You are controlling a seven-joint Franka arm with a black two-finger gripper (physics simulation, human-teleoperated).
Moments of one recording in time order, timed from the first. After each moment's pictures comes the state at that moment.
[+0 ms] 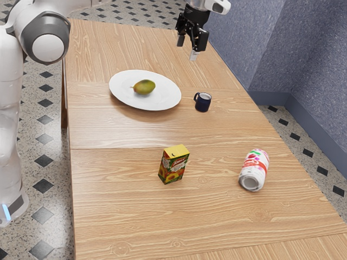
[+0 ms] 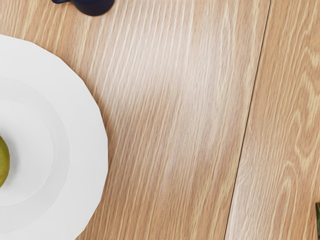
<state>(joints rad) -0.01 0.13 0.22 -1.18 -0.02 1.29 0.01</state>
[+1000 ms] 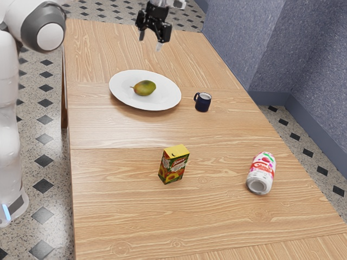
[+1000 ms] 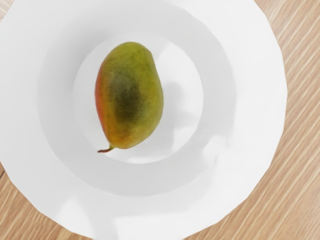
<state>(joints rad) 0.16 0.07 0.39 -1.44 -0.04 1.41 0.01</state>
